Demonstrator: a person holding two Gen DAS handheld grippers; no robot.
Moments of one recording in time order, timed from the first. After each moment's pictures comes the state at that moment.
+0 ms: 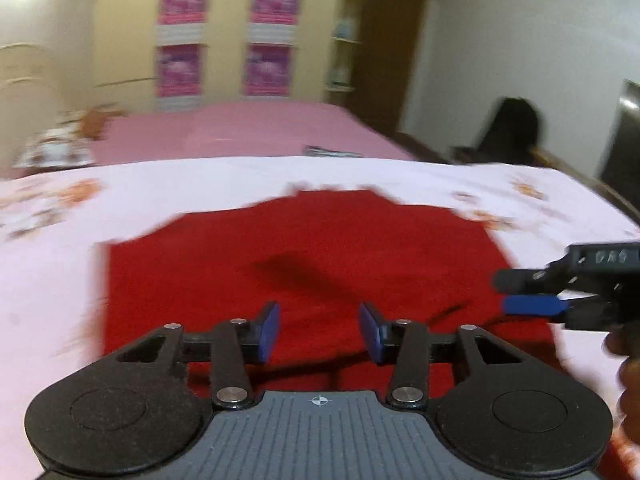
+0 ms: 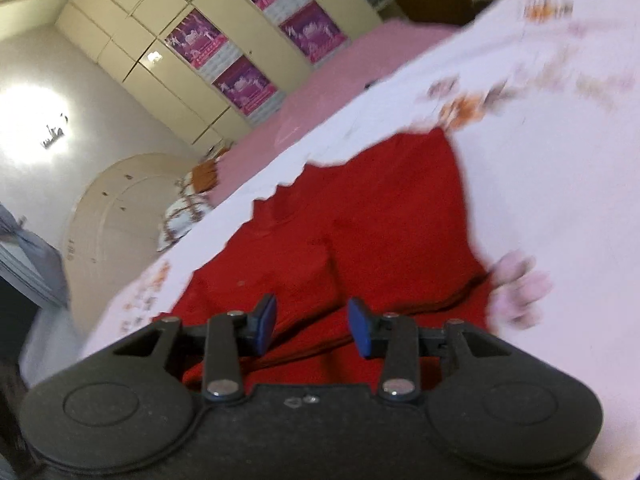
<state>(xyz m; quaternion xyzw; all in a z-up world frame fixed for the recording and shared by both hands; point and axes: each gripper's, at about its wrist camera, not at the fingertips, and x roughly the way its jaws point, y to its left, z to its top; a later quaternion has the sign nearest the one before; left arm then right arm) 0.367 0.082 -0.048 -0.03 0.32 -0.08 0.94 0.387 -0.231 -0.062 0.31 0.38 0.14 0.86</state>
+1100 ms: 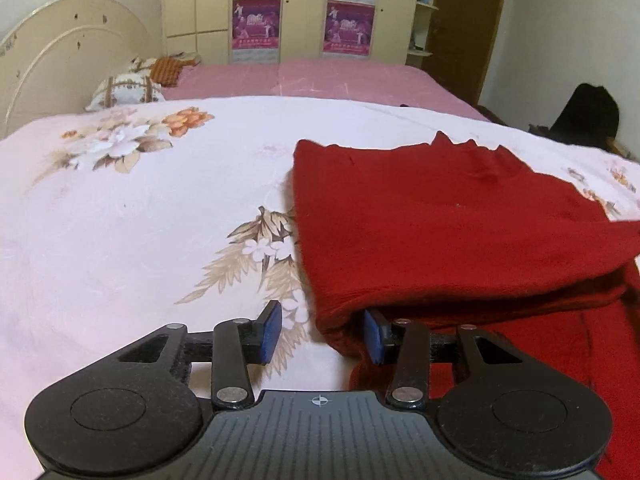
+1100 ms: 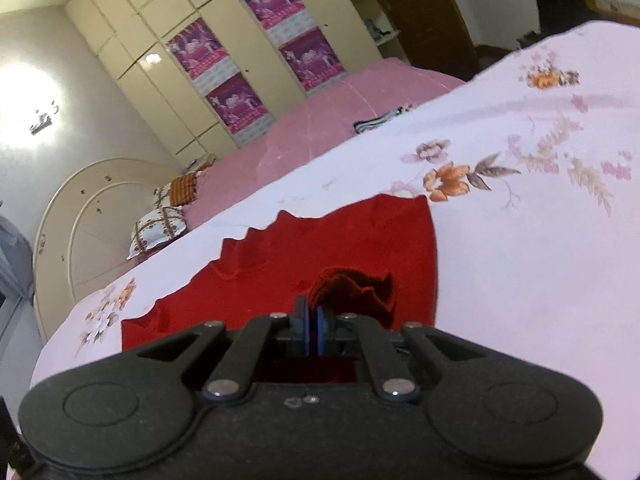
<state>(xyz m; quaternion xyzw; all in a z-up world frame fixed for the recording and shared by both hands) 0.396 0.148 -0.094 -0.04 0.39 0.00 0.92 0.400 -0.249 -0.040 0.23 0.34 0.10 0.91</state>
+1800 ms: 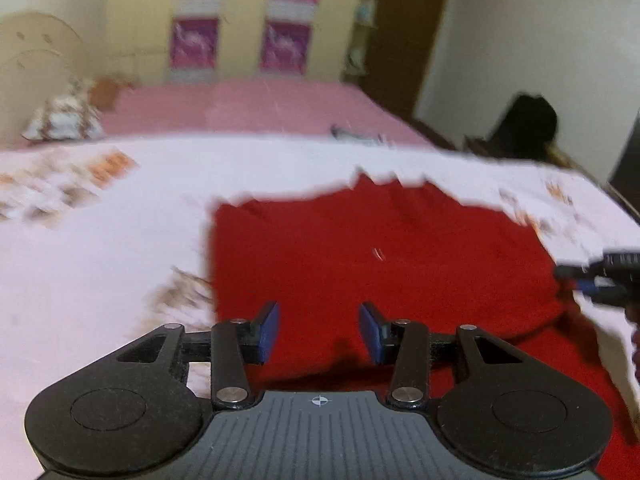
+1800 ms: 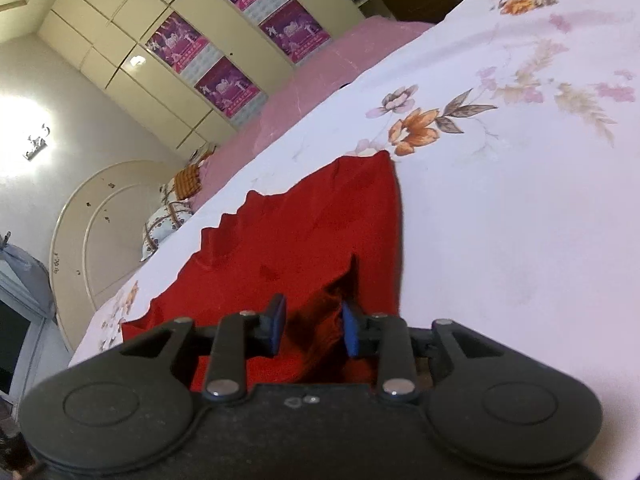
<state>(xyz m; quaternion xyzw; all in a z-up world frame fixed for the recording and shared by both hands) 0.420 0.127 -0.075 -0.05 0.38 -0.11 0.92 0.429 -0.289 -0.085 0.31 0.38 0.13 0.86</state>
